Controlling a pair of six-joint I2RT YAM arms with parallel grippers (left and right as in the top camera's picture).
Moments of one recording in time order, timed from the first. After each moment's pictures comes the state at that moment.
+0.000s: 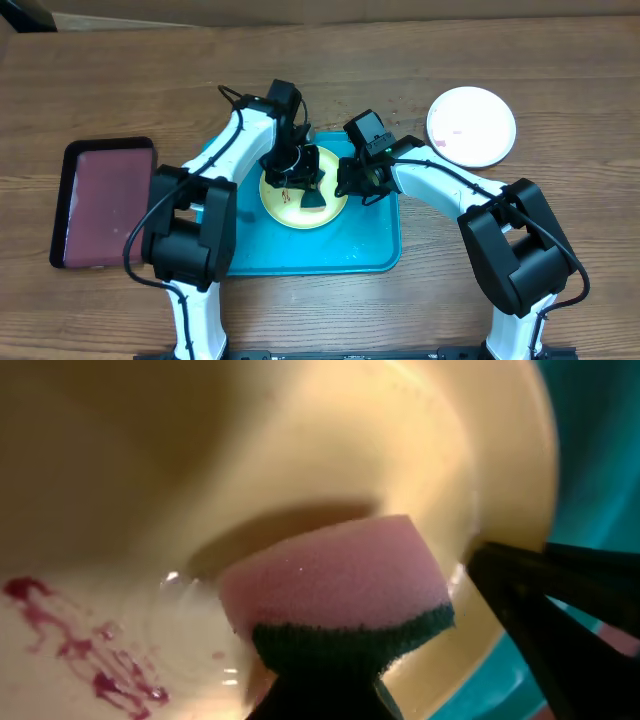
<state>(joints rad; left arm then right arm) -0.30 2.10 1.51 -1.00 0.38 -0.28 0.55 2.00 1.27 -0.50 -0.21 0.60</state>
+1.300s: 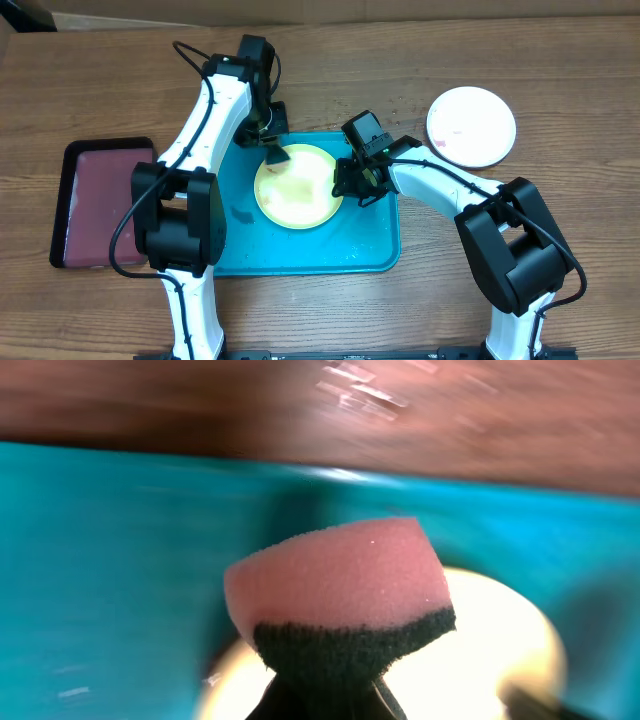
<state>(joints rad) -0.20 2.16 1.83 -1.14 0.15 -0.34 0.55 2.01 1.27 -0.50 -0.25 0.63</state>
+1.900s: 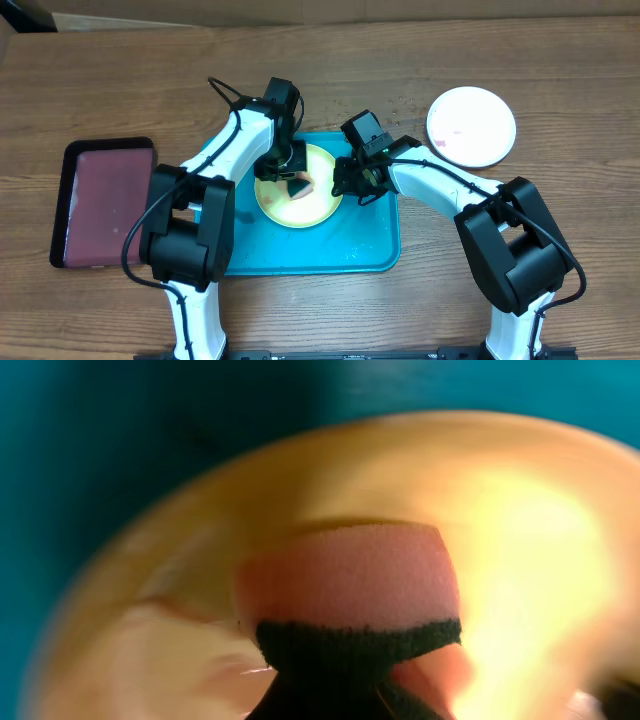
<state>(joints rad) -0.28 2.10 1.49 -0.91 0.09 -0.37 0.55 2.01 1.27 -0.49 -0.23 0.63</state>
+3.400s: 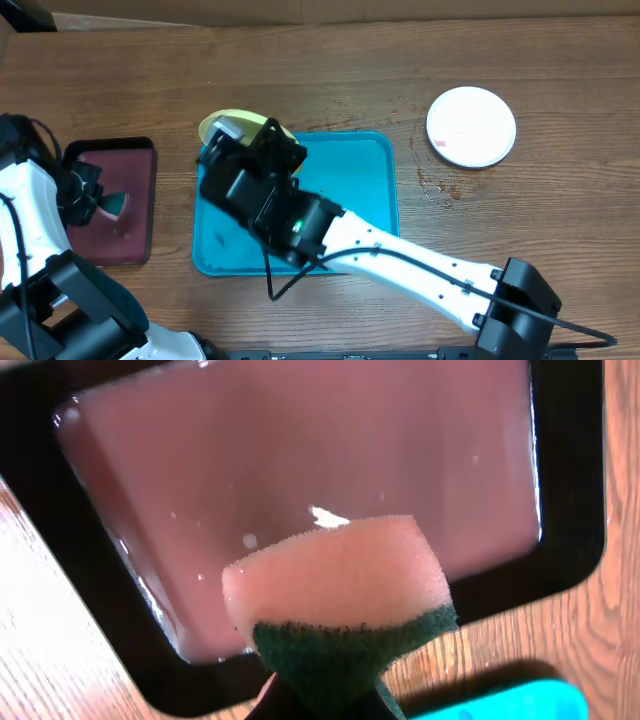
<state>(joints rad) 0.63 1.73 1.41 -1.04 0.01 -0.71 1.10 1.87 1.63 -0.38 0.97 -0.44</state>
